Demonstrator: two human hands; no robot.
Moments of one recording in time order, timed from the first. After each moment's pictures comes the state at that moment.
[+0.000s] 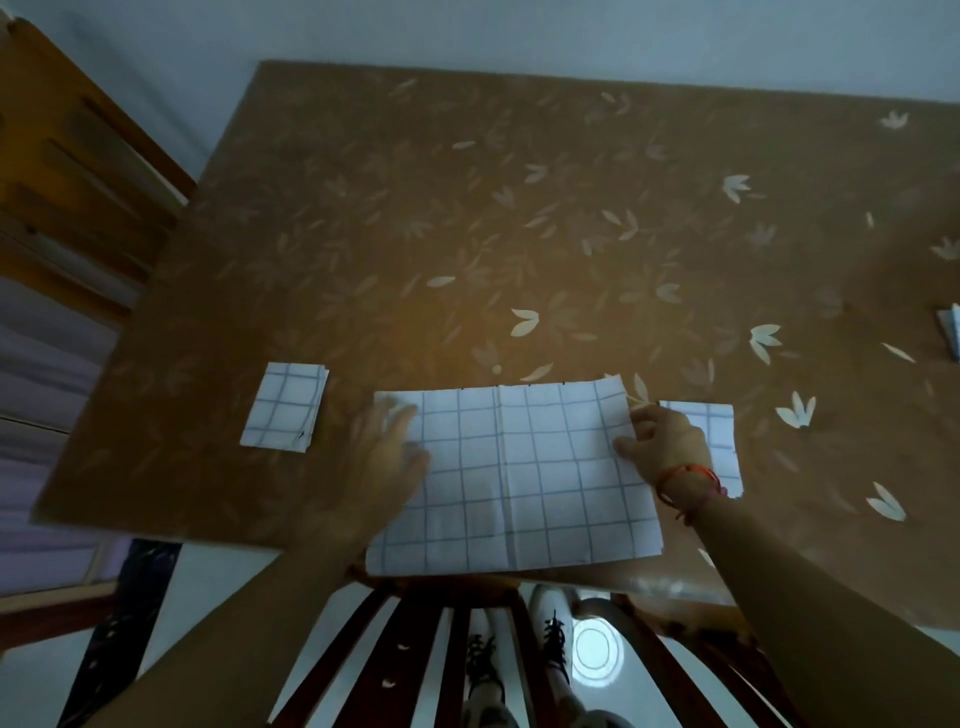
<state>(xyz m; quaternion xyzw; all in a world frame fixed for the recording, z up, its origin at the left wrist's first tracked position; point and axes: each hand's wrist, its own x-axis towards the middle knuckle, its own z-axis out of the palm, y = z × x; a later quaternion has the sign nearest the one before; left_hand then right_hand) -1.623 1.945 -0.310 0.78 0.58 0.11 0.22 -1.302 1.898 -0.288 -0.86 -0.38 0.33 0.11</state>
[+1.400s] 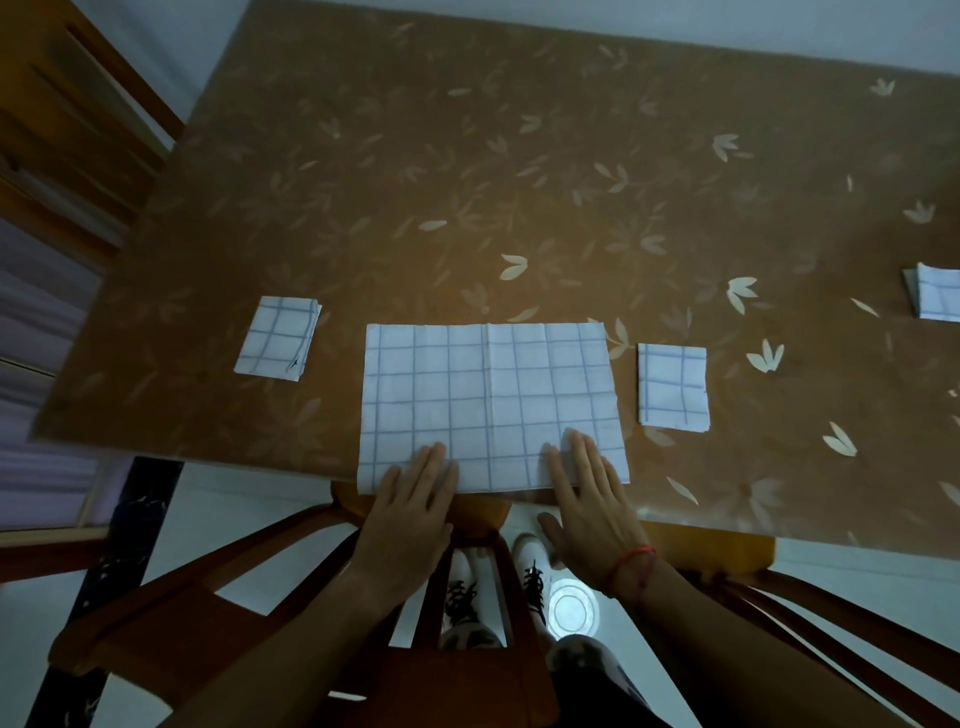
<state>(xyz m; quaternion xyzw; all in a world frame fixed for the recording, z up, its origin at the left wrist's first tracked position) -1.617 1.798 -0.341 0.89 0.44 -0.07 0.10 -1.373 1.754 -0.328 -0.68 -0.72 0.13 -0.07</state>
